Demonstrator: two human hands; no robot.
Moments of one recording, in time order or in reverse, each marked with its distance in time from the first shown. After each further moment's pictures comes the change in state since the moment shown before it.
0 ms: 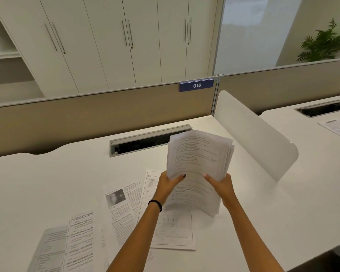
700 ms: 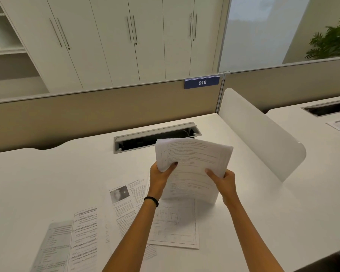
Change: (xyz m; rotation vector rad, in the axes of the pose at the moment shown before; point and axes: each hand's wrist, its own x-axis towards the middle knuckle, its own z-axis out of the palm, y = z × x) left_hand 0.003 0.015 -0.023 -0.049 0.271 0.114; right_hand 0.003 -0.001 0.015 0.041 0.063 -0.041
